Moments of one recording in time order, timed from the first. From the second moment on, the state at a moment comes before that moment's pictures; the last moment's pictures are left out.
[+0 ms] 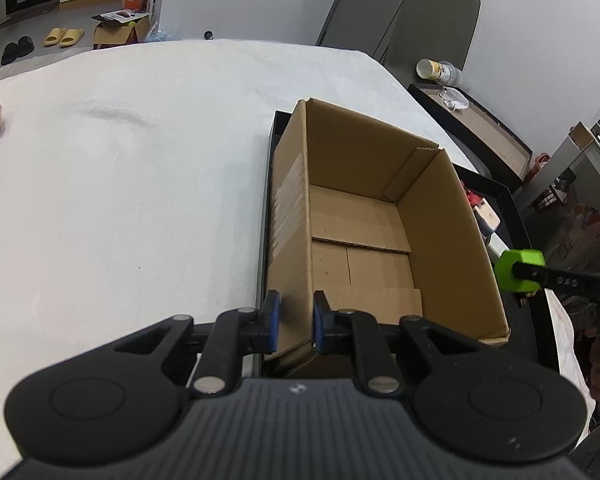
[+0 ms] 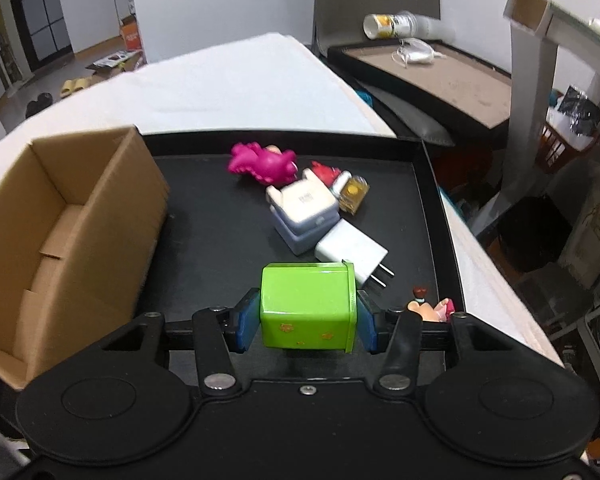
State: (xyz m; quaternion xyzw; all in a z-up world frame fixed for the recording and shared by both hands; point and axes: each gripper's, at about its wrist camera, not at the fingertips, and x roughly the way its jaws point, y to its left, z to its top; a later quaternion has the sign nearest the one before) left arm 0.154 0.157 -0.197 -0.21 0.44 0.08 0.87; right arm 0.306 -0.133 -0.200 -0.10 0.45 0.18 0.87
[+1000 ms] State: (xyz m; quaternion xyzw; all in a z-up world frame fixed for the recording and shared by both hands) left arm 0.153 0.157 -0.197 -0.20 0.45 0.07 0.87; right arm 0.251 -0.064 -0.114 -0.12 0.41 0.26 0.87
